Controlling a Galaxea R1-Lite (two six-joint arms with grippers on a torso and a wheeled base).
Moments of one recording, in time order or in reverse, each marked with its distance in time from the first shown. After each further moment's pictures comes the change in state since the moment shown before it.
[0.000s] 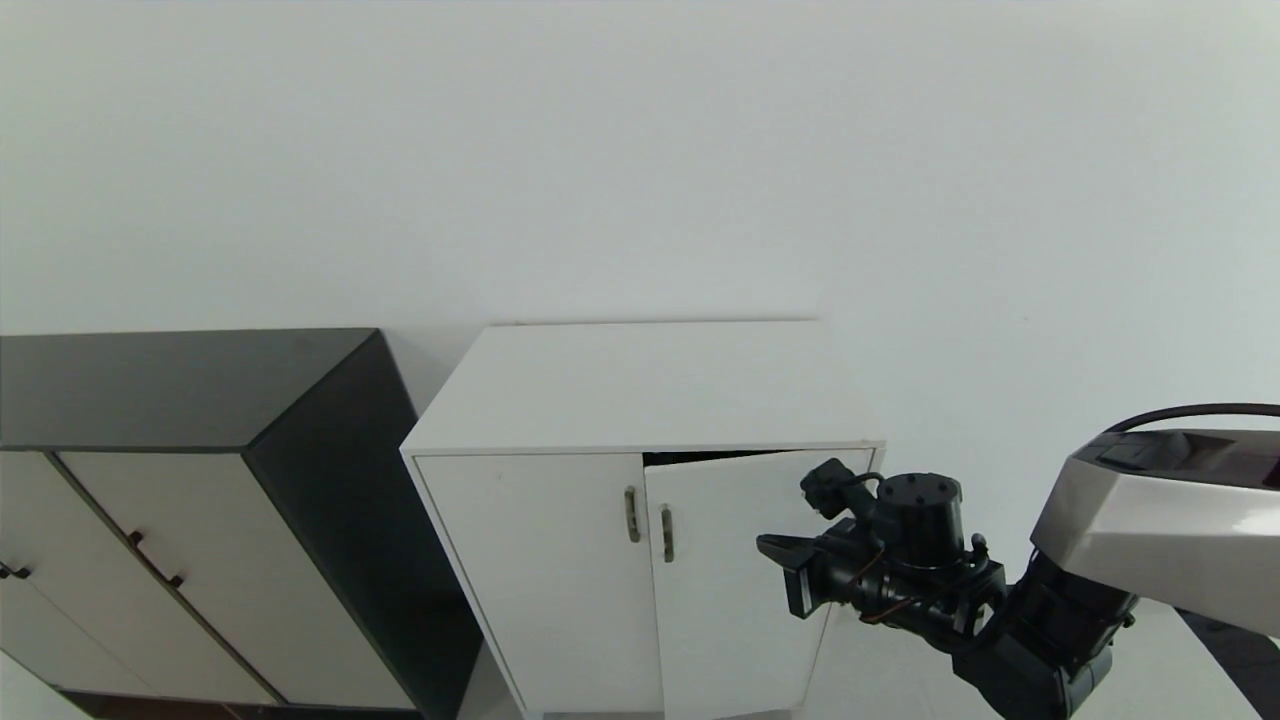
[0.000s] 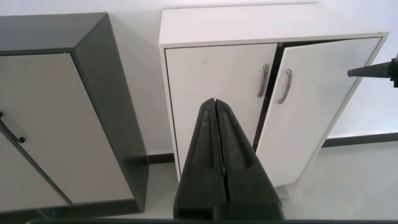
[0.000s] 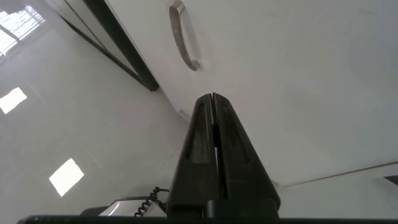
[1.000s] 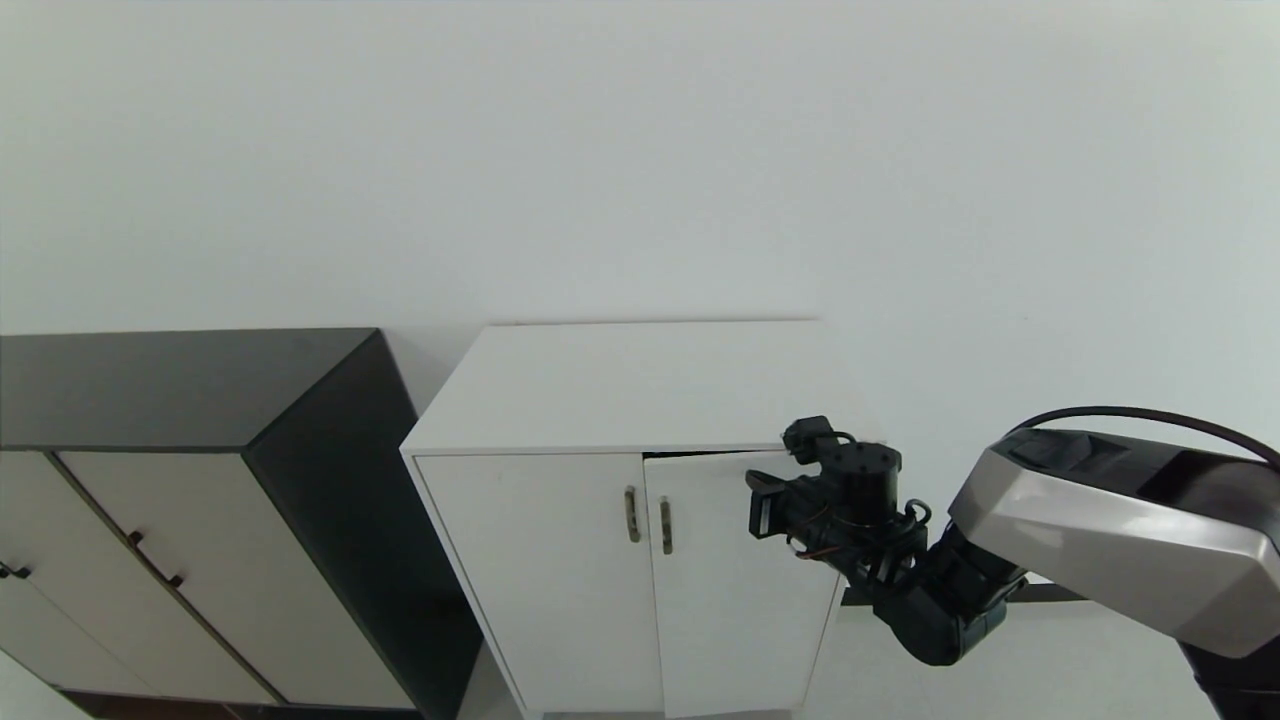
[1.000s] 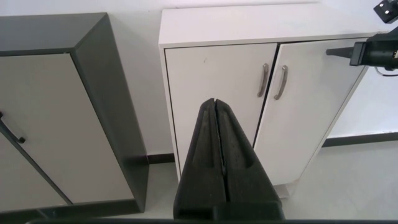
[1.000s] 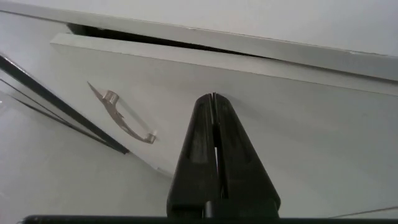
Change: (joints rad) left arm 0.000 0.000 0.000 0.000 0.000 0.001; right arm -0.007 0.169 -0.325 0.000 -0.251 0.144
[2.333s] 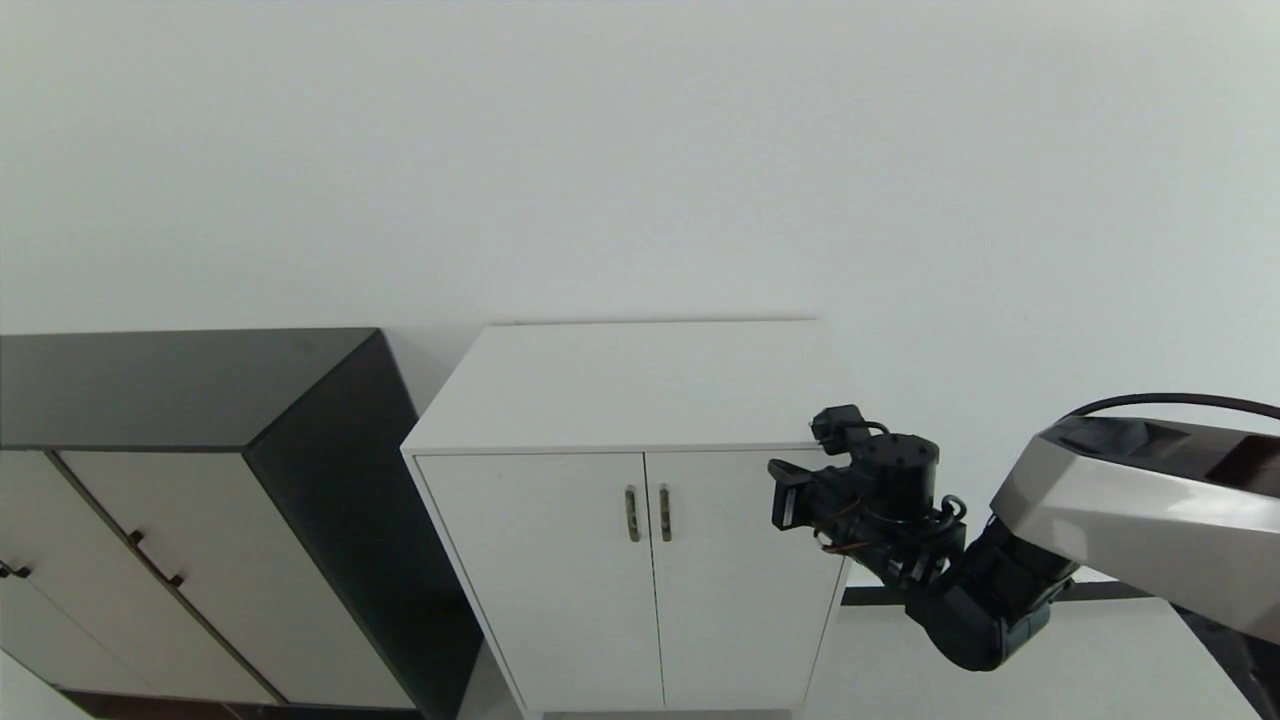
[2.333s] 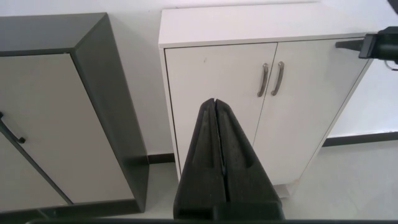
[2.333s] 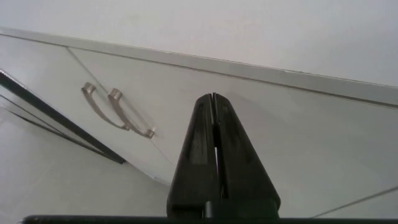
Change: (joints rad) left arm 0.000 0.000 0.000 0.000 0.000 0.002; right arm -0.021 -0.095 0.116 -0.048 -0.014 -0.011
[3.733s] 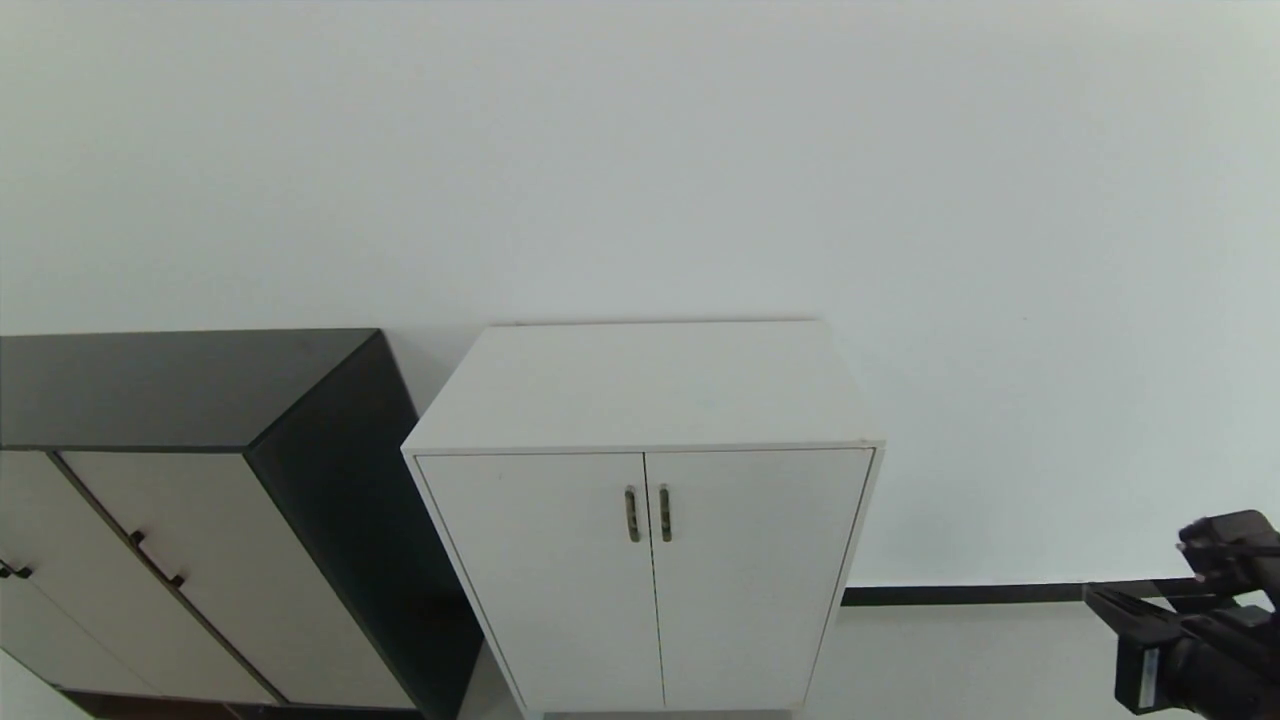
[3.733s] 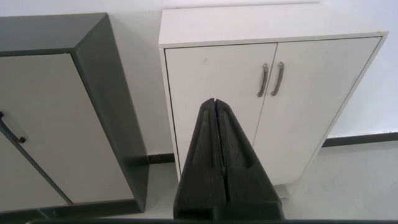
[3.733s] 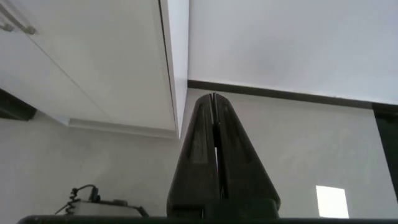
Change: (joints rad) left arm 0.000 0.000 0.000 0.000 0.000 -0.001; right arm -0.235 -0.904 0.901 0.223 -0.145 -0.171
